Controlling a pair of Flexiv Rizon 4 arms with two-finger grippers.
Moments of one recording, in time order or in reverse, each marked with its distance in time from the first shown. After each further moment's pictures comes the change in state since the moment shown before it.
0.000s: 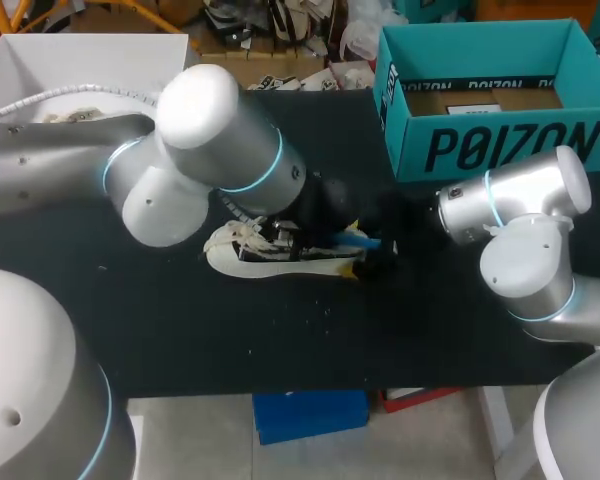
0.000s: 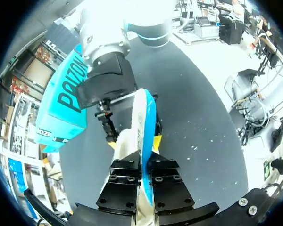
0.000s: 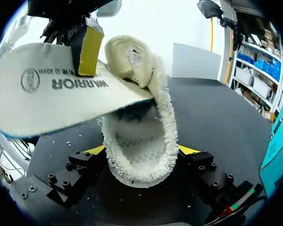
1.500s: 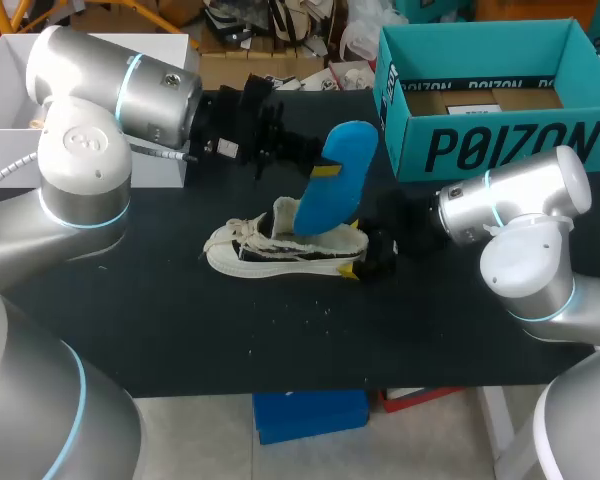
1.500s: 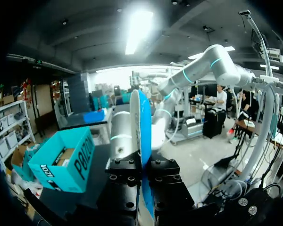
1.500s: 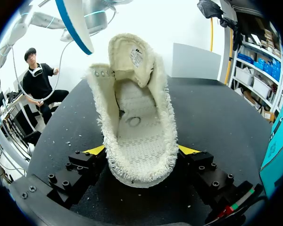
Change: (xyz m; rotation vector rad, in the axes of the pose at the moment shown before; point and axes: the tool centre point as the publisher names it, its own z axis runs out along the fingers) left arm -0.041 -0.080 -0.159 0.911 0.159 -0.262; right arm 0.000 0.000 0.000 0.000 0.000 0.000
